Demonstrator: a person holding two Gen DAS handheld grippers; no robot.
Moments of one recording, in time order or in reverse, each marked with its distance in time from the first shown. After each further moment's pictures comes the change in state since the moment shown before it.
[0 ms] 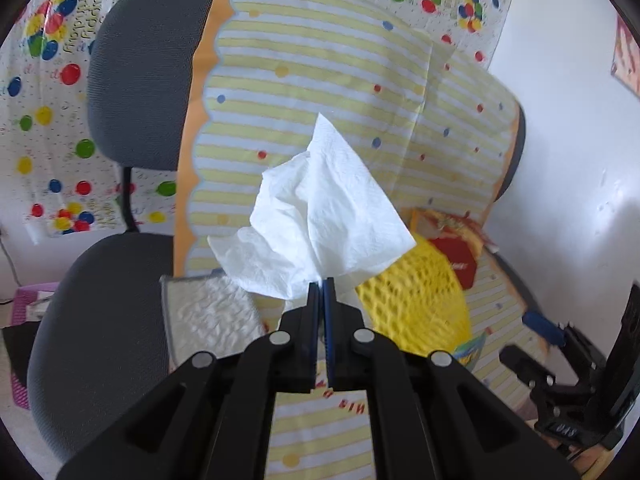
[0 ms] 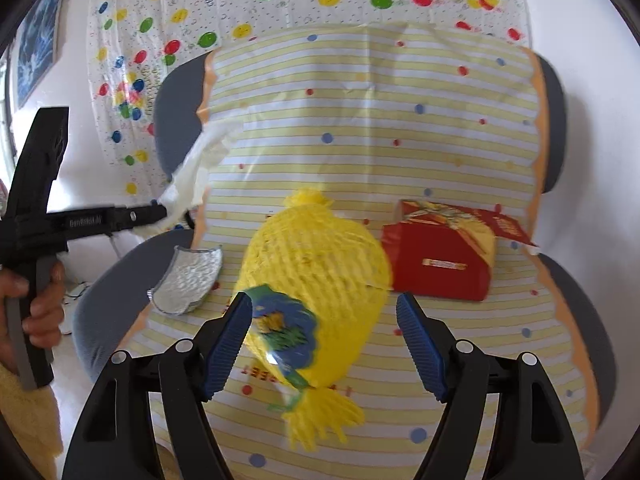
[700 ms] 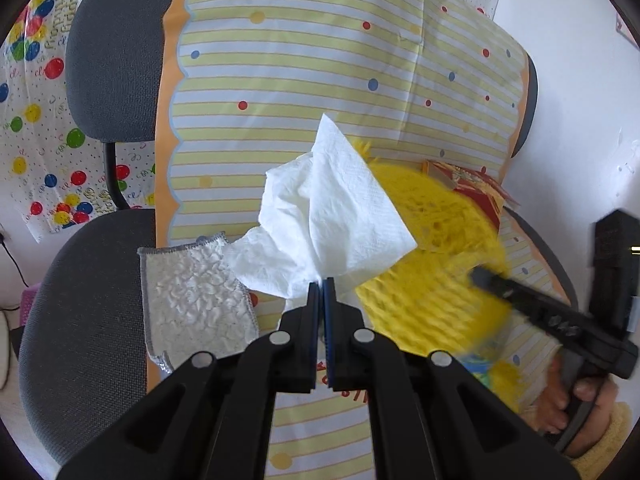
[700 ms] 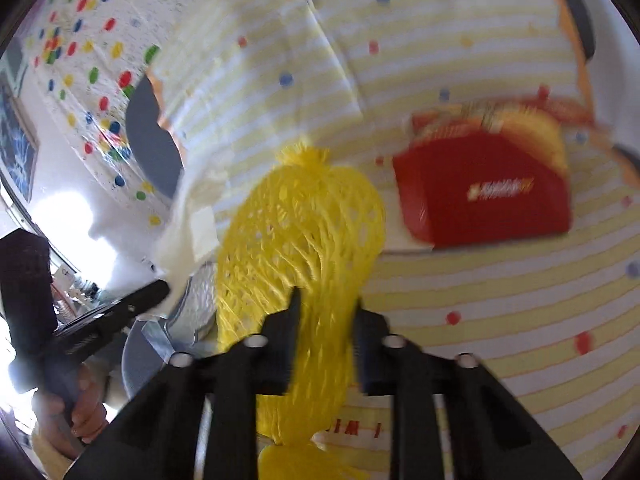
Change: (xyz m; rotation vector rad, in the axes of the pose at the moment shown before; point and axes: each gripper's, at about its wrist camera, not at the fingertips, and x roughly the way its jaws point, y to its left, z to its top) left arm 0.041 -0.013 -0.017 0.065 0.085 0.048; right arm 0.047 -0.054 -0.008 0.275 0.057 0.146
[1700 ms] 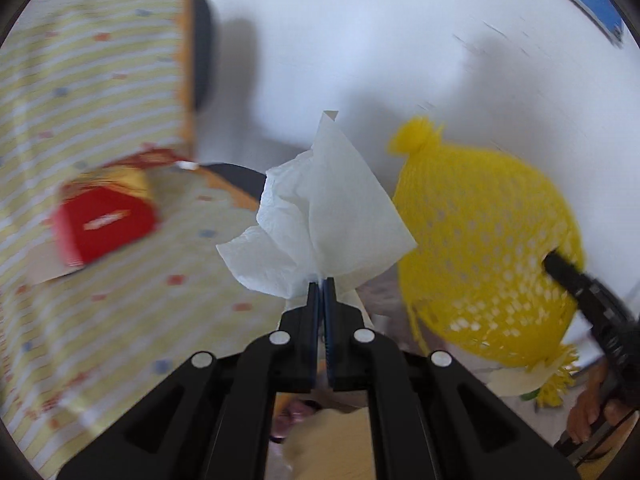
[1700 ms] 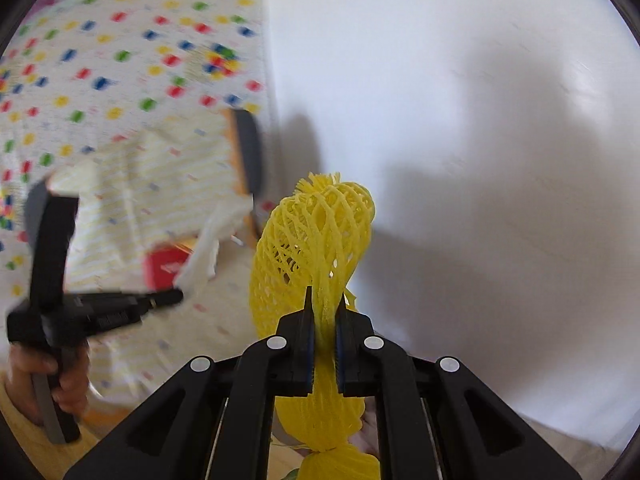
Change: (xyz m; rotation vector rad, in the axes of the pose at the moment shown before) left arm -0.024 -0.310 -0.066 0.467 0.060 -0.561; right arm -0.339 -0.090 -0.136 0.122 -0.361 -0.752
